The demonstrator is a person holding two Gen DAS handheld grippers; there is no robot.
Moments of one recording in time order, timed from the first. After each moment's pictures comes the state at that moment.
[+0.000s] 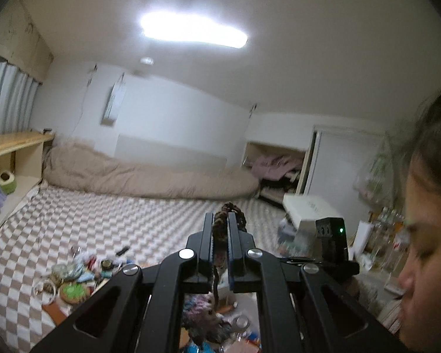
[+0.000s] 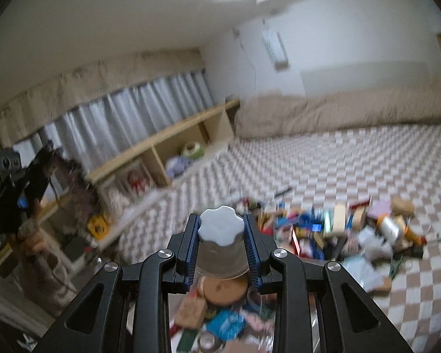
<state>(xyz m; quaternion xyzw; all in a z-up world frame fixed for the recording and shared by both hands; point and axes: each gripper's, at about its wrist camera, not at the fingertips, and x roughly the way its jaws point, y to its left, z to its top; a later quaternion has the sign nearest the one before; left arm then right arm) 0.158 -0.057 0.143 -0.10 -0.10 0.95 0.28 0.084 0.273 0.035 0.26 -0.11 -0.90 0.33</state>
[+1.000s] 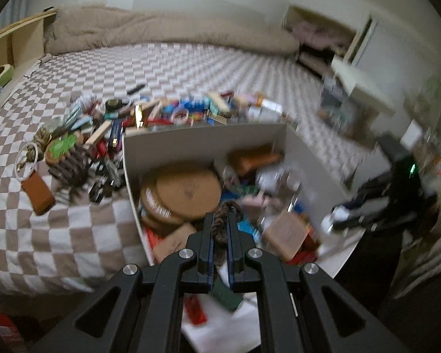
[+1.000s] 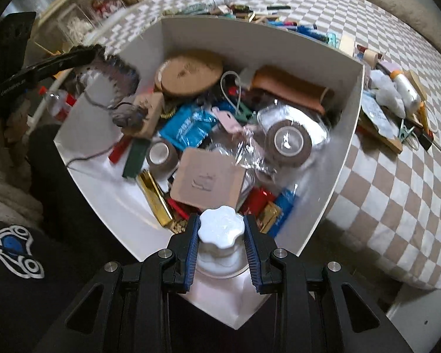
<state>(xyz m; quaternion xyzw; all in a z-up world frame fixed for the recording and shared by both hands) 0.109 -0.010 -0.040 -0.46 -0.02 0.86 0.24 0.110 0.247 -0.100 0.60 0.11 -0.74 0.29</state>
